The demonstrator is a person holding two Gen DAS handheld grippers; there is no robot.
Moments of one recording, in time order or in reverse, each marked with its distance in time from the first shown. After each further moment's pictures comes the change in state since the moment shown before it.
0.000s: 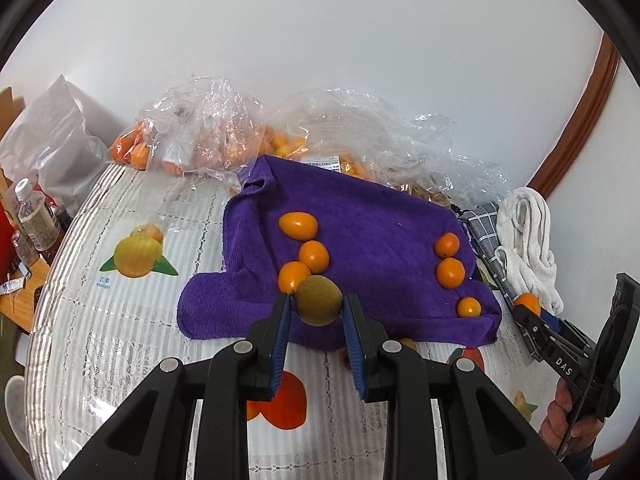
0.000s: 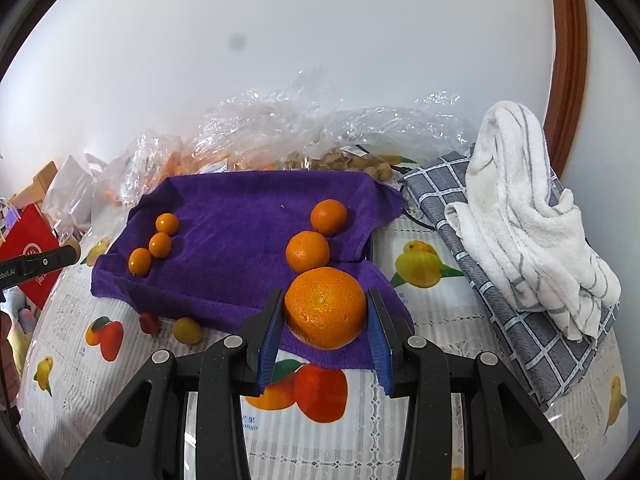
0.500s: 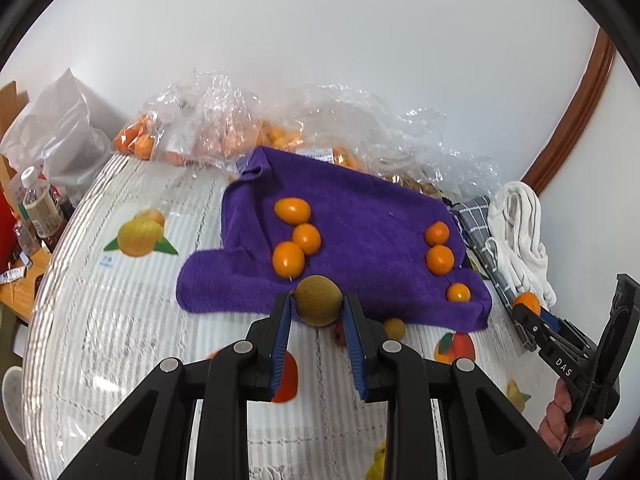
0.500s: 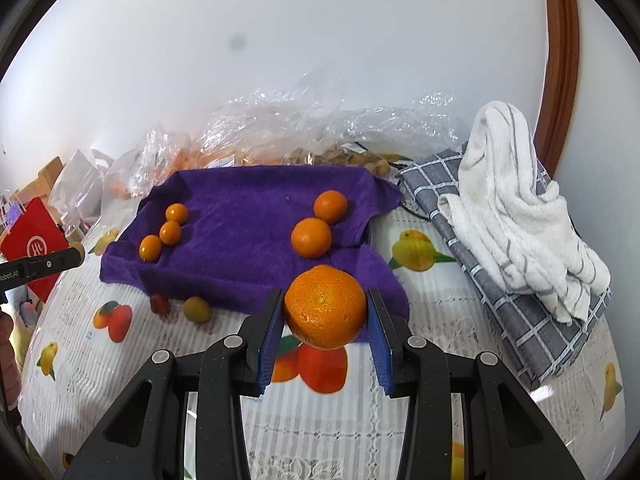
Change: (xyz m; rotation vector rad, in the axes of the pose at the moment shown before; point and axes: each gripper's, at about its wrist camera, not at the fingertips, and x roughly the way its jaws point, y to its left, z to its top) left arm -0.016 -0.003 -0.016 -0.007 -0.004 -0.011; right arm -0.023 0.001 -0.014 -0.007 -0.012 -0.006
